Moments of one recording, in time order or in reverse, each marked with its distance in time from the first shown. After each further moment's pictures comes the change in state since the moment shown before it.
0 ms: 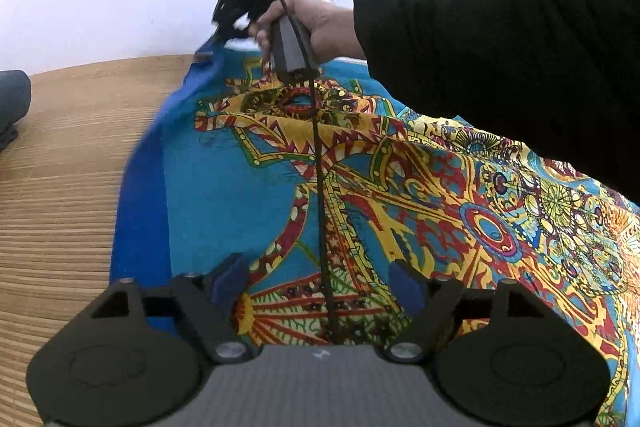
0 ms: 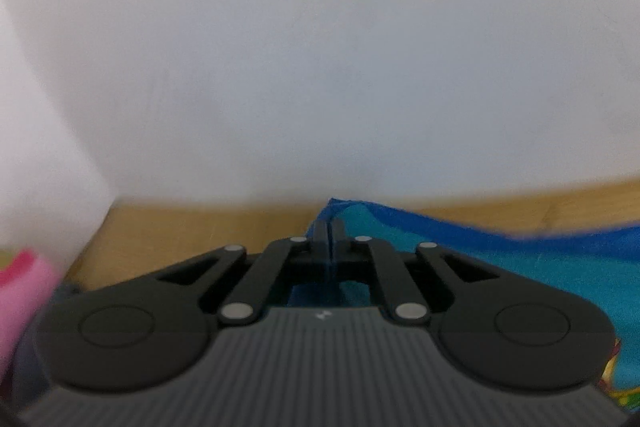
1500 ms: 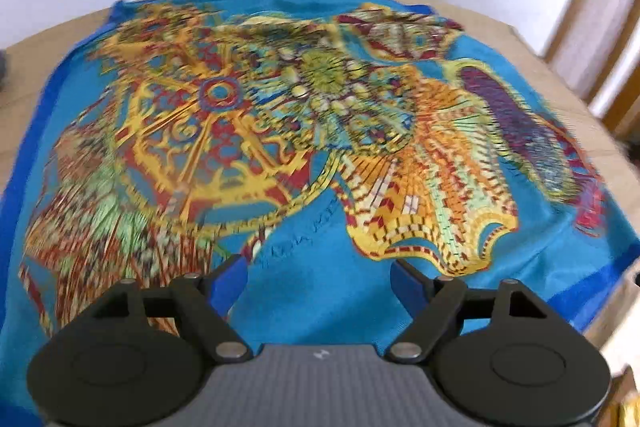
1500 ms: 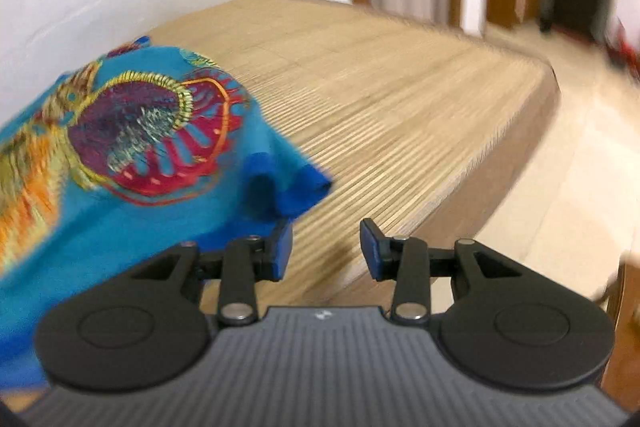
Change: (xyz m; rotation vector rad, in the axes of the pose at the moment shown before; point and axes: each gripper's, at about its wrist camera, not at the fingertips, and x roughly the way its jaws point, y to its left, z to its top) left arm -0.112 -0.278 -0.061 -0.019 0.270 0.090; right arm -0.780 -0.213 -0.502 0.340 -0.224 -0.982
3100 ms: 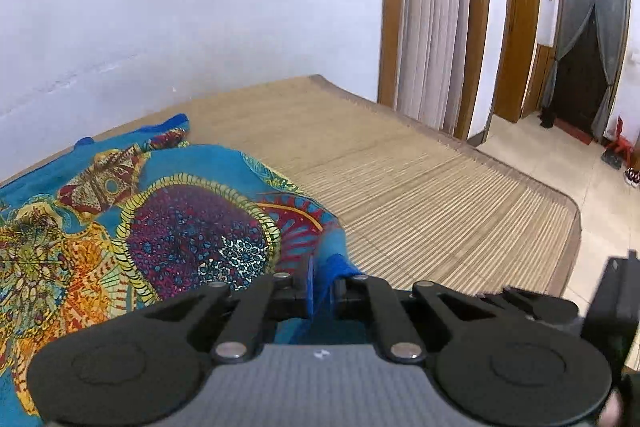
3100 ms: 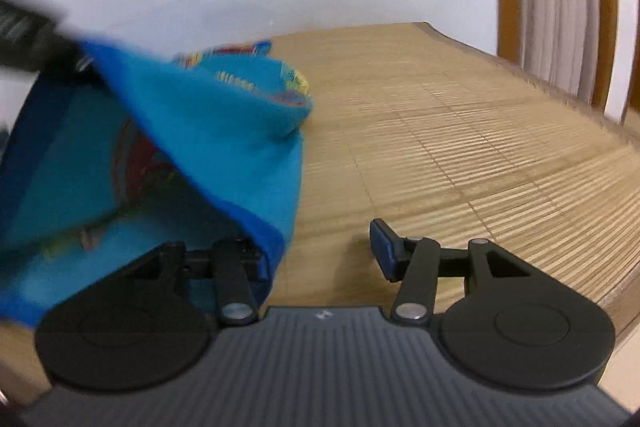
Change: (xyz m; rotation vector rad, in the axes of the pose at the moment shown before) left arm -0.028 -0.337 -0.009 0.387 -0.298 -0.243; right arm 0.064 -0.028 0.042 -0.175 -0.114 0.419
